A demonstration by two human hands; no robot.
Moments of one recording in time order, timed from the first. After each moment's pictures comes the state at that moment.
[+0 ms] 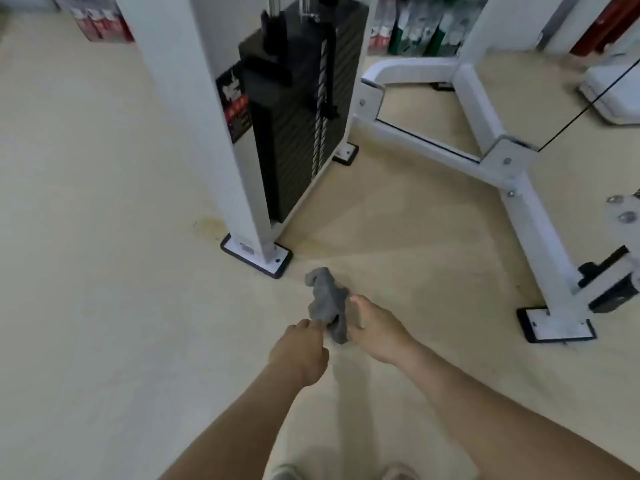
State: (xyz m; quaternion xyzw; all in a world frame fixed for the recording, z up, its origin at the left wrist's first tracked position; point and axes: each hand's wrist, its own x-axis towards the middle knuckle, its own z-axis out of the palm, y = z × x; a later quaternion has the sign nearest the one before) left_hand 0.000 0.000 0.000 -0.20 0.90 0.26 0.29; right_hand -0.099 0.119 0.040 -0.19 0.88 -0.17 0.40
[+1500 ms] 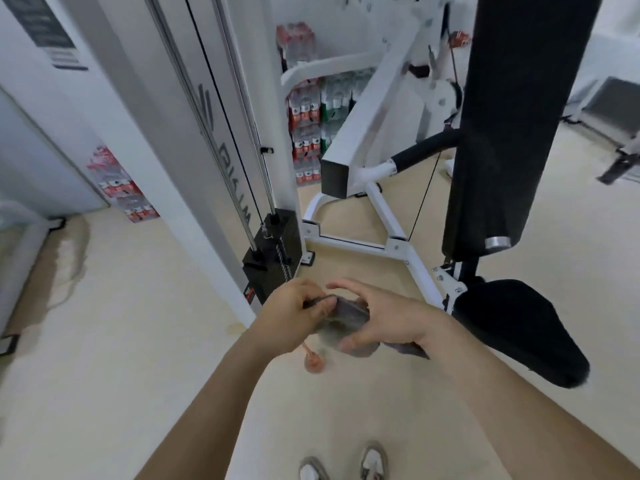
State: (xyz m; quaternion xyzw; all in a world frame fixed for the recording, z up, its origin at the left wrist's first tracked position) left_hand 0.011 0.067 0.673 -0.03 0.91 0.42 0.04; right_hand -0.054 0.246 0.684 -0.21 0.78 -0.41 0.43
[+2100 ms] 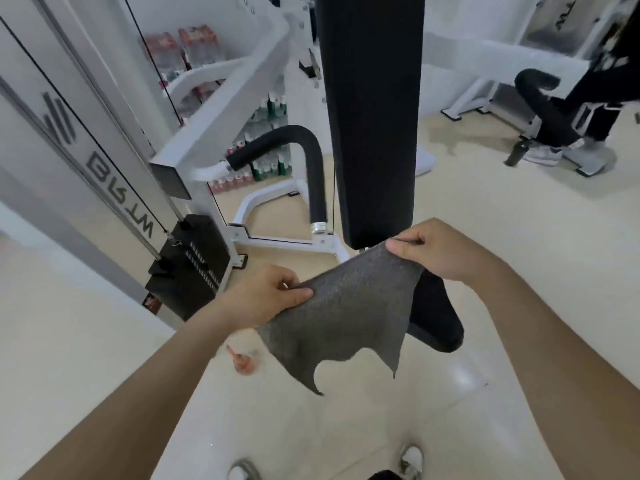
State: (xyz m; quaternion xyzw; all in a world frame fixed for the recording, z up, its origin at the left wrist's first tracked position) left_hand -0.054 0.277 0.703 -0.01 0.92 0.36 0.17; right_hand -0.136 0.545 0.726 -0.14 0.89 -0.38 0.19
